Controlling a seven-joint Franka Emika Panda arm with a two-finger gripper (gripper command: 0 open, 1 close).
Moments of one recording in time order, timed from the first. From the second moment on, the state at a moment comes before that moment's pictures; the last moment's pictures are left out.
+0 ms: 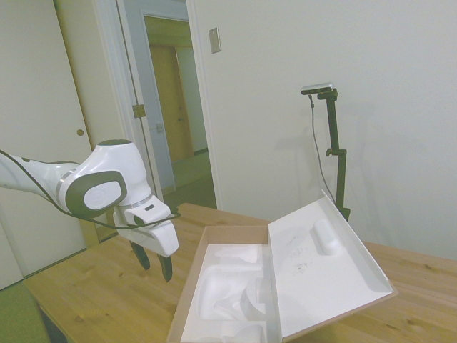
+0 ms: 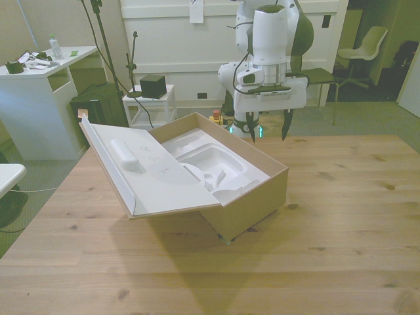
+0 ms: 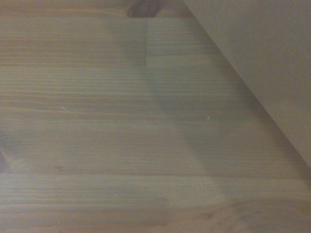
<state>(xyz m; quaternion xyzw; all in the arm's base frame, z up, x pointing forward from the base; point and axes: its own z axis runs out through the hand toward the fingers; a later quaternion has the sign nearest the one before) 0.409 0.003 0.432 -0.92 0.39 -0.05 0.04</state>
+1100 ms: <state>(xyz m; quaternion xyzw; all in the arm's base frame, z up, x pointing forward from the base) 0.343 -0.189 0.632 -0.80 0.54 -0.22 0.15</state>
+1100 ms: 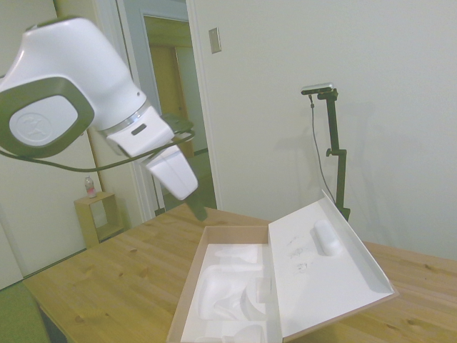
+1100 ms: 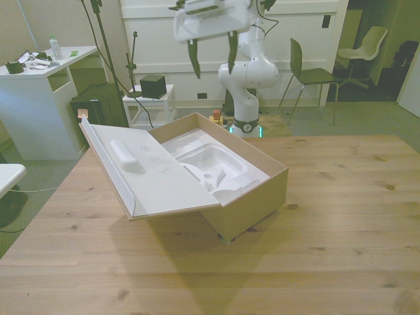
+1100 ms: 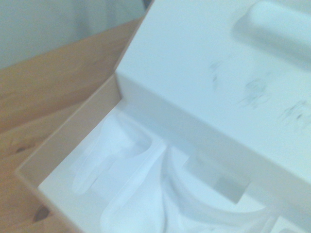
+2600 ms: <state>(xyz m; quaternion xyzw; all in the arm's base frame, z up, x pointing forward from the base) 0.503 -0.480 0.573 -0.70 0.69 -0.20 0.04</state>
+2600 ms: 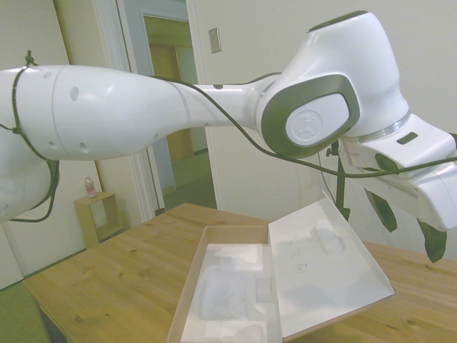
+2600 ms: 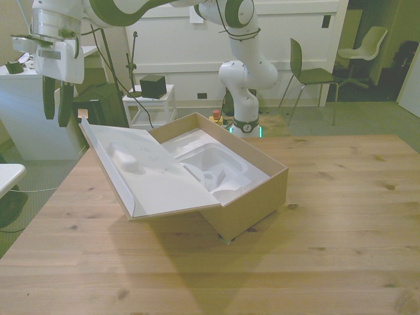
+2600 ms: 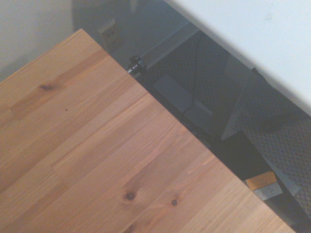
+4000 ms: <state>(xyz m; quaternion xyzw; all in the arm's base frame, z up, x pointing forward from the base) 0.522 -0.166 0.555 -0.85 0.49 -0.09 0.15</state>
